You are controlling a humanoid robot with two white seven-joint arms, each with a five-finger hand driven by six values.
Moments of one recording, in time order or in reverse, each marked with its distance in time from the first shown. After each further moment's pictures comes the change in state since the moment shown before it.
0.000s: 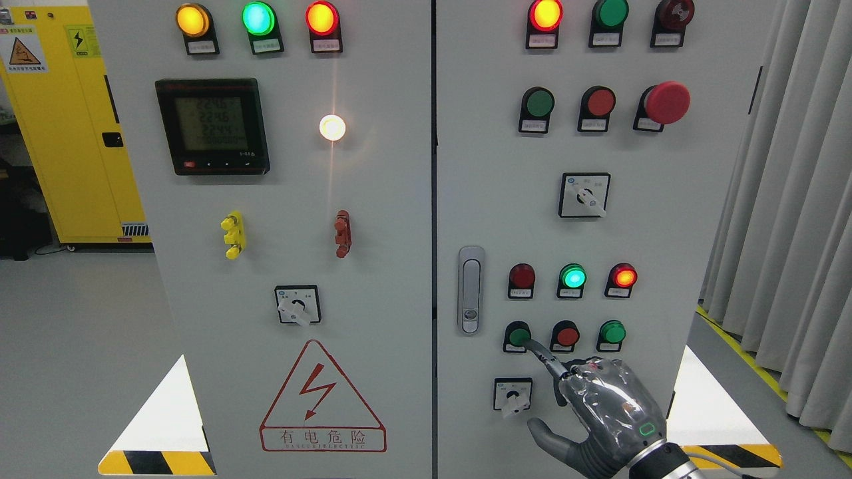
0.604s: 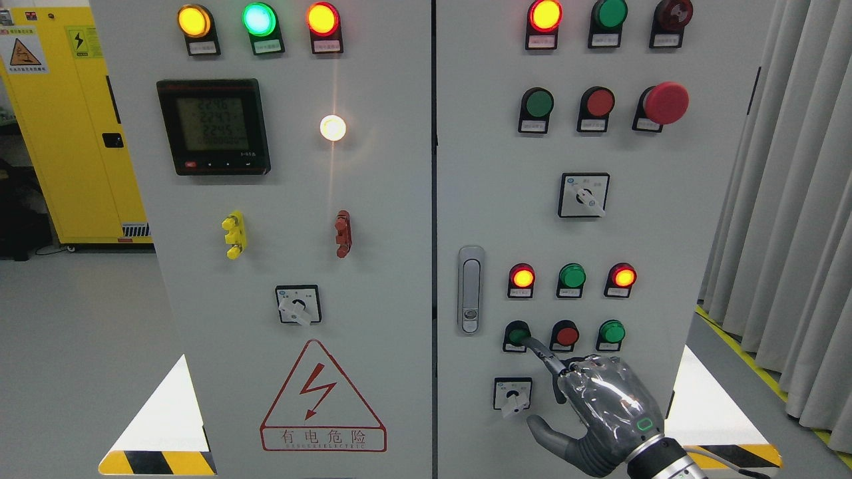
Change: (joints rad) left arm 0.000 0.000 0.000 0.000 0.000 0.000 0.004; right arm -0.019 0.000 0.001 0.025 0.001 0.015 0.015
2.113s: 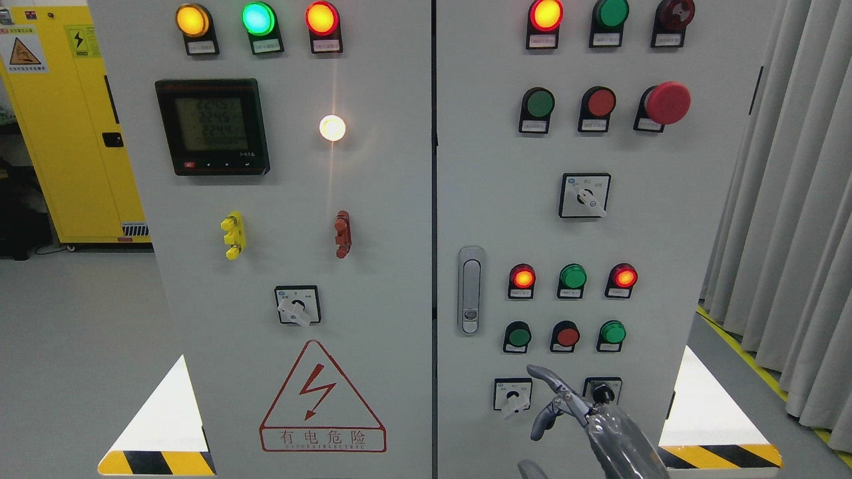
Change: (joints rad) left arm 0.000 0.000 0.000 0.000 0.000 0.000 -0.004; right arm 0.259 0.016 0.000 -0.174 -0.886 0.096 0.091
